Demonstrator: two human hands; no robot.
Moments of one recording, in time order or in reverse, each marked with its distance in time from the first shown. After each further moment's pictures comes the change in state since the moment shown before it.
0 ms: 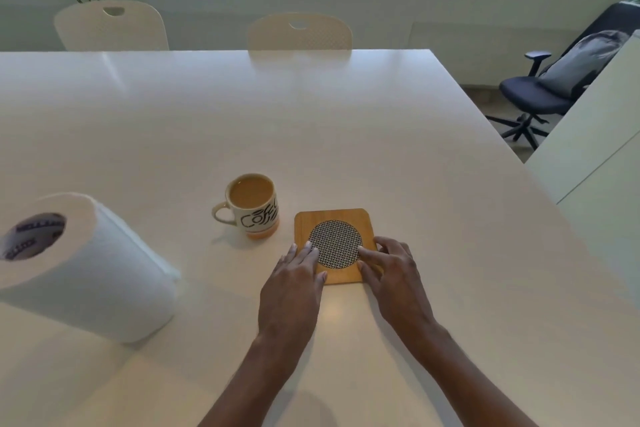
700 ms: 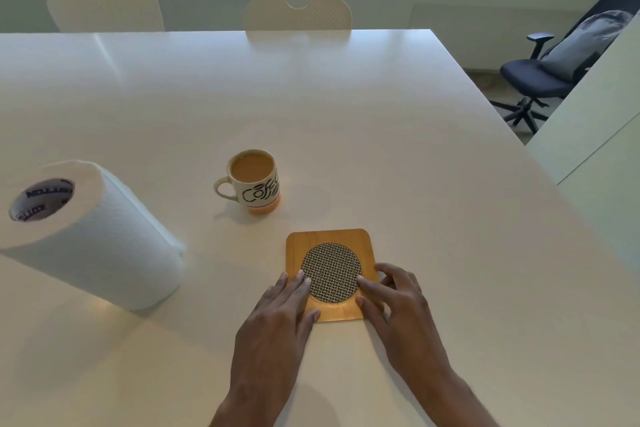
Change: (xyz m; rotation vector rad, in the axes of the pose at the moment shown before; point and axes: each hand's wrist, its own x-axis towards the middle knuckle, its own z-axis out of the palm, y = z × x) left_hand -0.099 -0.018 -0.017 -0.039 -0.020 0.038; right_hand -0.095 -0.014 -0.009 0.083 -0.076 0.043
